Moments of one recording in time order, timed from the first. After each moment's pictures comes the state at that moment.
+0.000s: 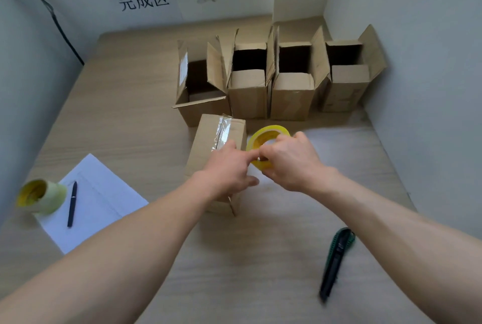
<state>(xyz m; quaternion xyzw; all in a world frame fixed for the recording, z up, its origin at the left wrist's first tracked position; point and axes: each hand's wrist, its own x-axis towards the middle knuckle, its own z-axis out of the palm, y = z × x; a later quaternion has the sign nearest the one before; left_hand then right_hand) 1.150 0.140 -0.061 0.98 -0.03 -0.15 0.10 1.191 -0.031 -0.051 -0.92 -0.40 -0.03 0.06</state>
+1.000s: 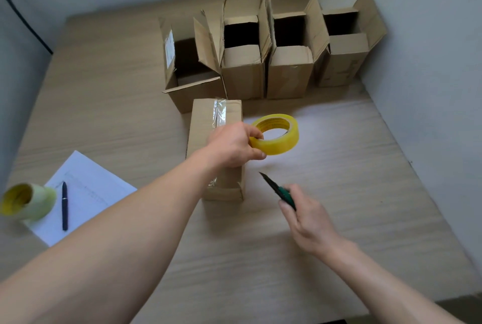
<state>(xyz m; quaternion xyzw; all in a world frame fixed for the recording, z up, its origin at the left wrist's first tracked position) 1.169 0.150 -0.062 0.96 0.02 -0.18 0.21 1.057 -0.062 -0.132 -0.91 -0.15 0.12 0.38</state>
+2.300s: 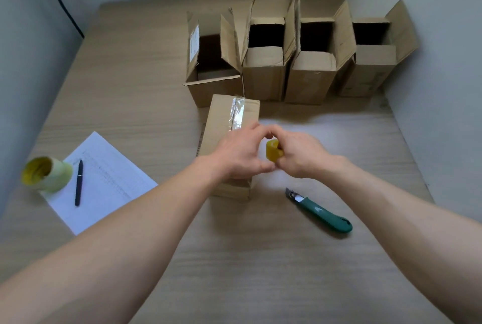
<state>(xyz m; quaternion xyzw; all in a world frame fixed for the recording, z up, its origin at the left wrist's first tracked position) 1.144 0.155 -0.060 0.97 -0.08 -0.11 0.23 1.192 -0.009 -0.079 -0.93 -0.29 0.17 0.14</state>
